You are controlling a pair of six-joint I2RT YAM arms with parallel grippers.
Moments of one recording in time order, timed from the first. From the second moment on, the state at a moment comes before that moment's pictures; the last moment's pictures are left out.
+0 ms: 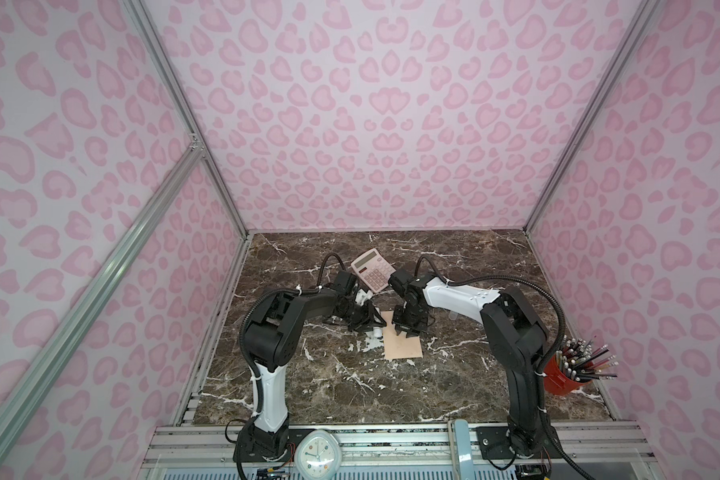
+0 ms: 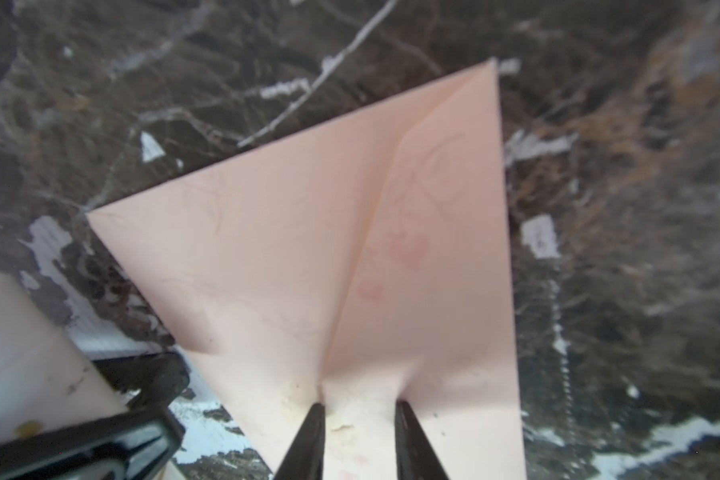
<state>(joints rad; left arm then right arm) -0.43 1.99 1.10 -0.30 0.80 -0.63 0.67 2.07 1.43 -0.88 -0.21 0.93</state>
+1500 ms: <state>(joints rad) -0.43 1.99 1.12 -0.33 0.79 -0.61 0.68 2.15 1.55 -0.97 -0.23 0.91</state>
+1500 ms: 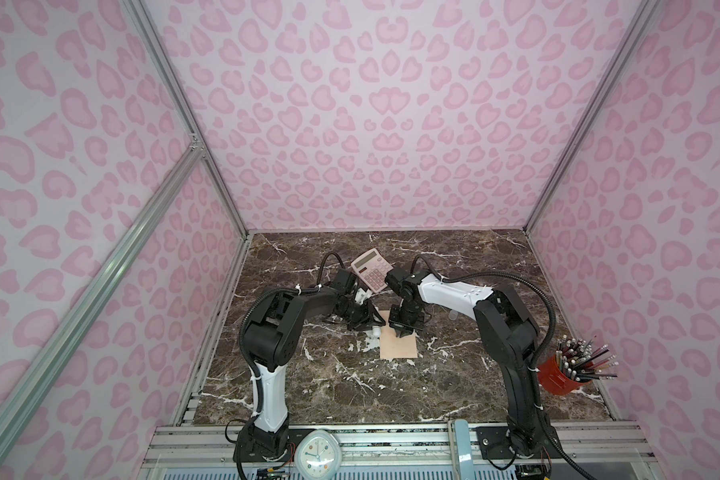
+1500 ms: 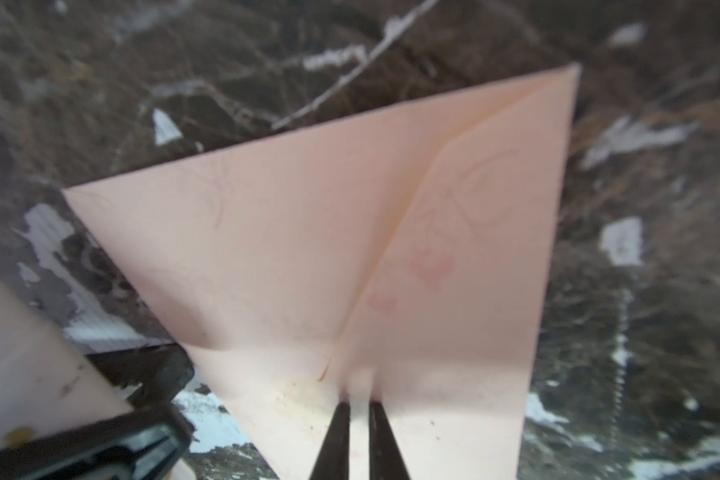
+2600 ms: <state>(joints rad) -0.42 1.91 1.17 -0.35 0.82 -0.60 0.59 1.81 1.51 -1.06 -0.16 0.78</state>
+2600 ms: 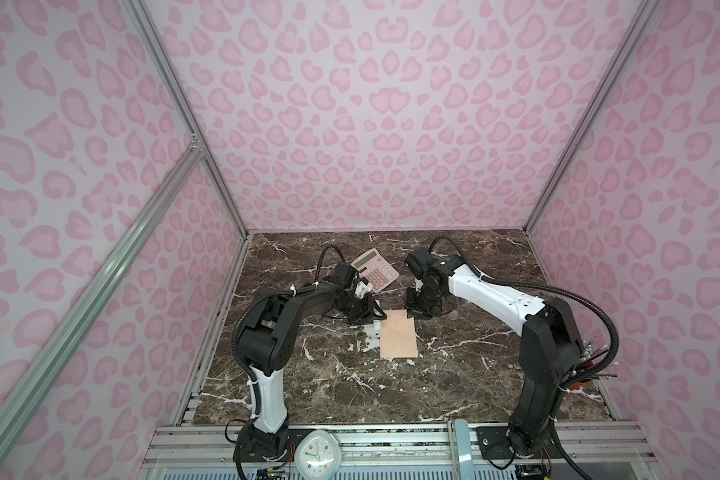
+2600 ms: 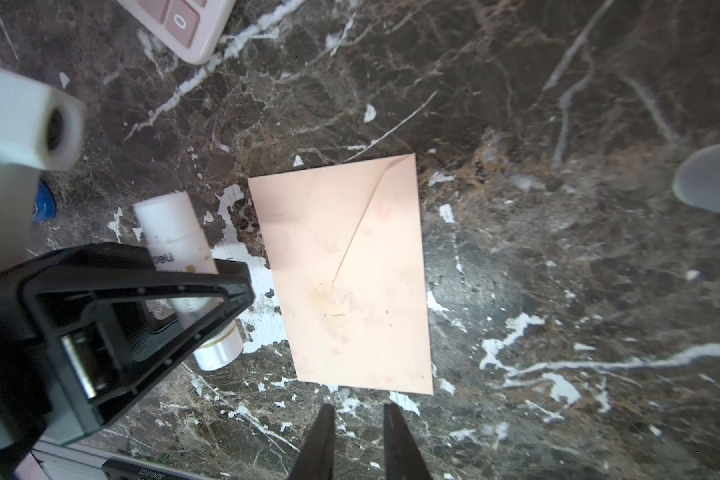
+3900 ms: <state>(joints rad) -0.45 1.37 1.32 -0.13 0.65 -0.61 0.51 1.02 0.85 0.04 -0.27 0.39</state>
